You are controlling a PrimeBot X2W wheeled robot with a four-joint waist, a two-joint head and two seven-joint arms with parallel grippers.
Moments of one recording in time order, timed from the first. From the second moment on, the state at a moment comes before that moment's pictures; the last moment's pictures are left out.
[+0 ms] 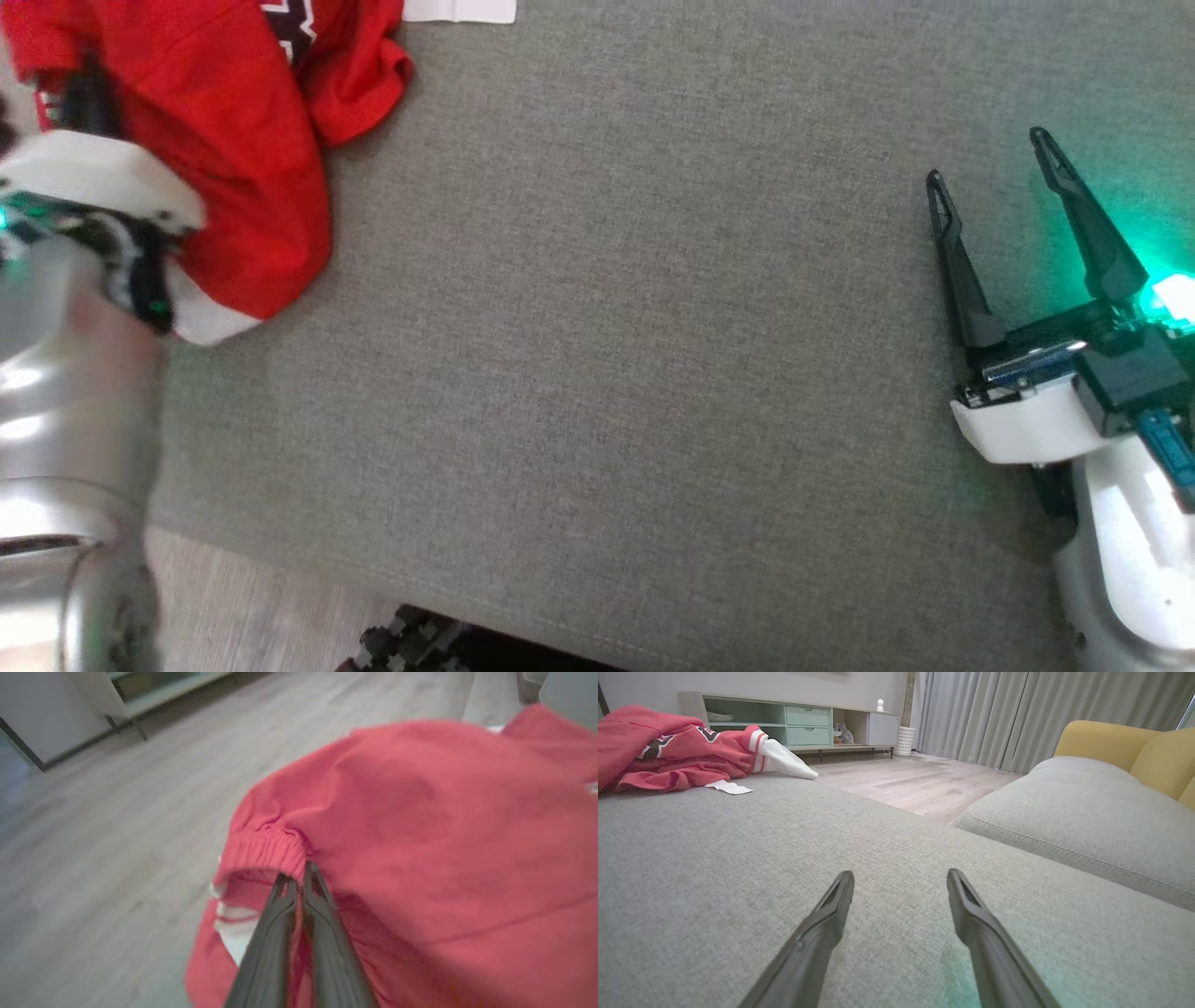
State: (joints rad) left arm -1.05 0.23 0.04 1.21 -0.31 -0.10 -0.19; right arm -0.26 -0.18 0.06 0.03 -0.20 0.13 -0.28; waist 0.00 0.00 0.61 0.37
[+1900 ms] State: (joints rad) left arm -0.42 0.24 -0.91 0.34 -0.33 0.15 -0.25; right arm -0.09 -0.05 0.07 0.18 0.04 0.13 -0.26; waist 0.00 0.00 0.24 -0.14
